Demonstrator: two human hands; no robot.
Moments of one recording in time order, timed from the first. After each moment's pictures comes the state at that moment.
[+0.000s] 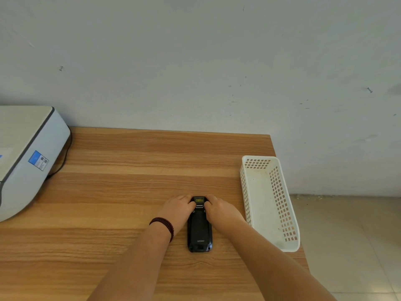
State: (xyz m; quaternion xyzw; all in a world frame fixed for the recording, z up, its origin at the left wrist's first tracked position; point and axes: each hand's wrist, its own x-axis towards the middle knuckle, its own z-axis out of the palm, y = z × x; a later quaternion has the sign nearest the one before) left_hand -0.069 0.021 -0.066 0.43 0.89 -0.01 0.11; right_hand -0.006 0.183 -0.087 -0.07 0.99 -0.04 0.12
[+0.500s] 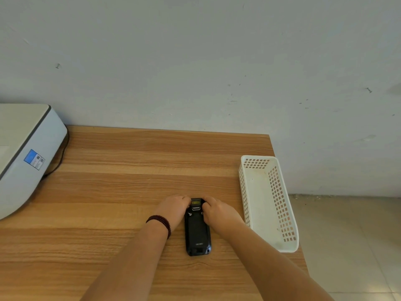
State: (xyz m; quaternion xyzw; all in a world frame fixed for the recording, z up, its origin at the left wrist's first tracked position) left_hand -0.076 0.021 -0.070 0.37 0.91 0.07 0.15; right_hand -0.002 0.185 -0.094 -0.10 0.99 -0.05 0.12
